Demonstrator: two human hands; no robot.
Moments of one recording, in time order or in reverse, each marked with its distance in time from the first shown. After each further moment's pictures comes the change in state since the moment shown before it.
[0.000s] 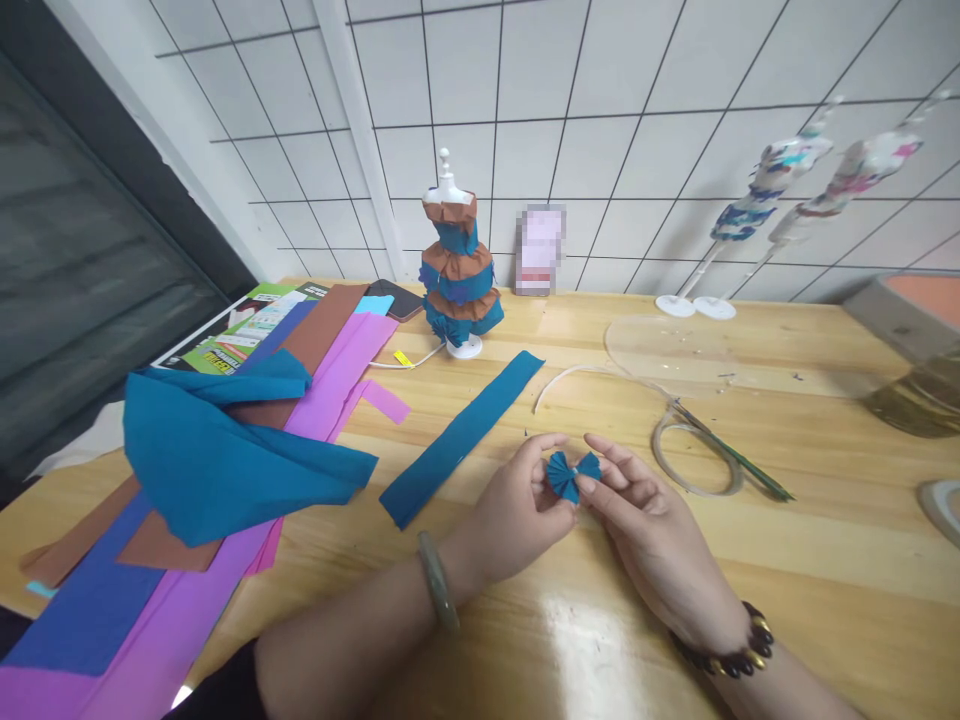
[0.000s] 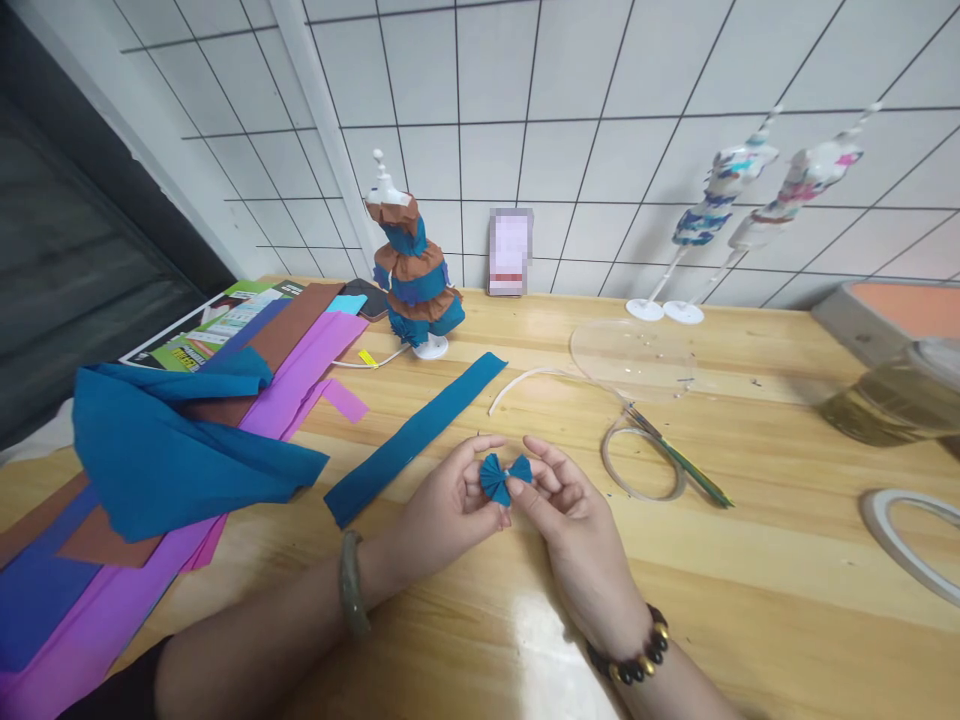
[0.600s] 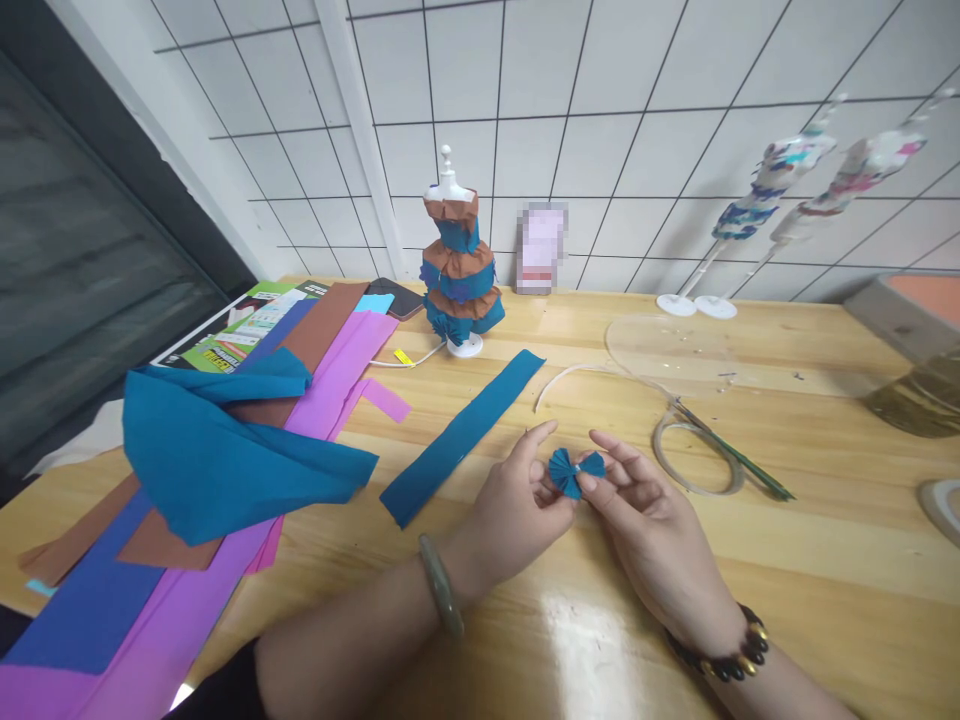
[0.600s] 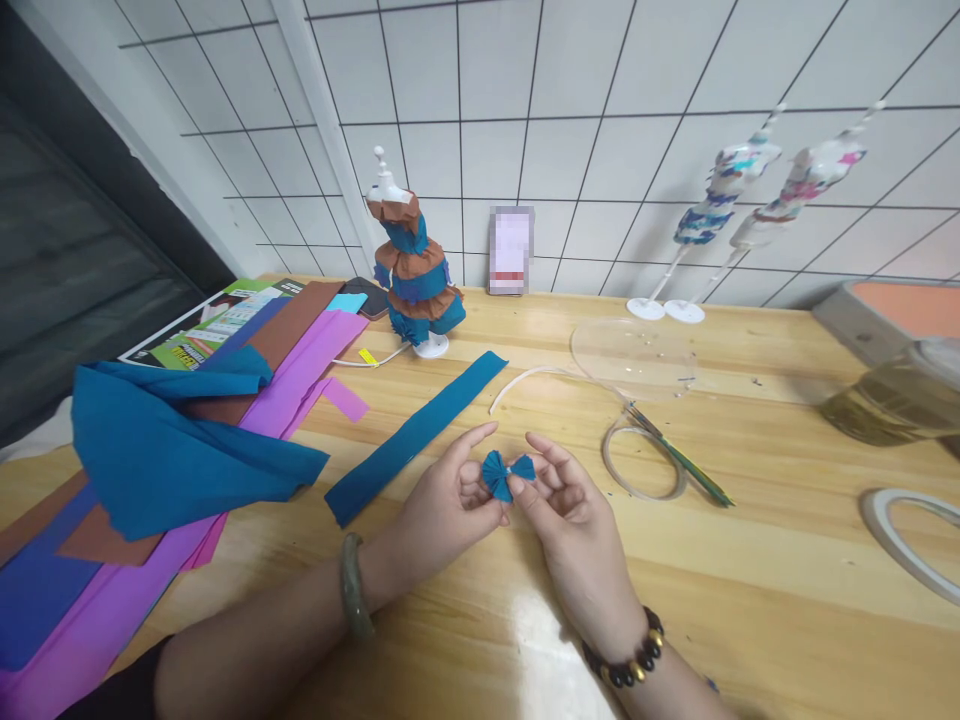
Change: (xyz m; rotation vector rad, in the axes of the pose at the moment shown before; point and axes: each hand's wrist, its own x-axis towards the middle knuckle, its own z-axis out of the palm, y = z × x) left_hand -0.001 -0.003 0.000 0.140 0.053 0.002; right_hand -0.003 0.003 0.002 -0.104 0.058 -0.118
